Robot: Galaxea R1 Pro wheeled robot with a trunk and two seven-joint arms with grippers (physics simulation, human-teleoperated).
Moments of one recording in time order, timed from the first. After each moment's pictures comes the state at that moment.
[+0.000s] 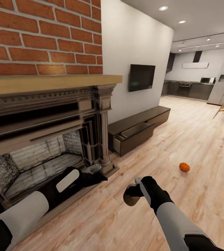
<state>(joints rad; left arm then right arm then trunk) -0.87 0.14 -0.79 -0.76 1.30 0.72 0.10 -0.77 0.15 -0.06 -0.55 0.08 0.79 0.06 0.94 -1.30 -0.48</state>
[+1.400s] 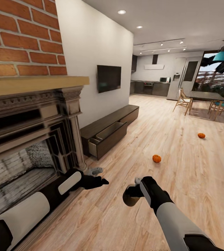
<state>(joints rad) -0.87 0.14 -0.85 -0.76 1.30 0.72 0.10 -0.77 0.15 -0.06 -0.54 0.07 0.80 0.07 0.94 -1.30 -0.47</state>
